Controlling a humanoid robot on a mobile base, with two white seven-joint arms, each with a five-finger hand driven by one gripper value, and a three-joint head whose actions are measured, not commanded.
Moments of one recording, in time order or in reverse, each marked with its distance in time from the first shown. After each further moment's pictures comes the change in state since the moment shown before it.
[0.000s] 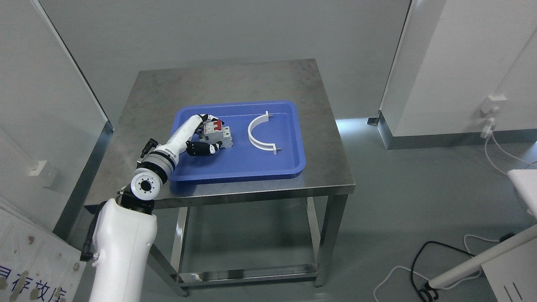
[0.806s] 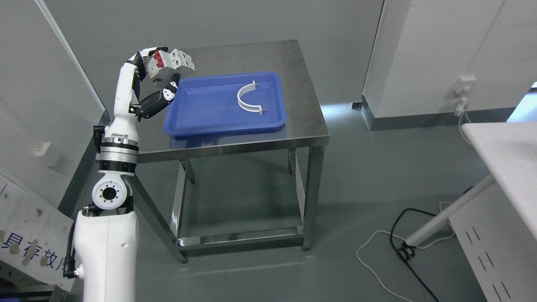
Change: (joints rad) left arm 0.081 -0.027 0.173 -0.195 0.435 -0.359 0.238; right arm 0.000 0.000 0.000 0.000 0.000 0.000 0.000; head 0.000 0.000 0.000
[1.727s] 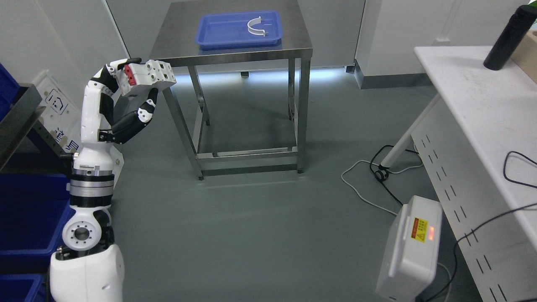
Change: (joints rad) left arm 0.148 -0.007 0.060 -0.311 0.079 -0.032 -0.106; right arm 0.001 0.000 0.000 0.000 0.000 0.000 0.000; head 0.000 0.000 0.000
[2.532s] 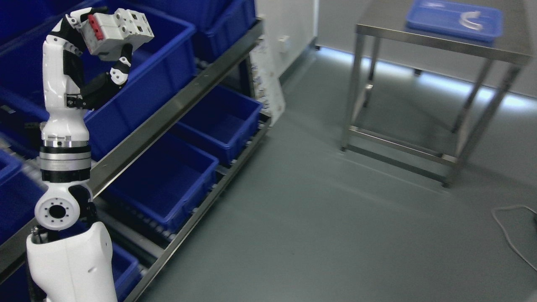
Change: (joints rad) left arm -0.112 -0.001 0.016 -0.107 0.002 0.177 -0.050; right arm -0.001 0.000 0.000 0.000 0.000 0.001 0.000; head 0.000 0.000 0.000
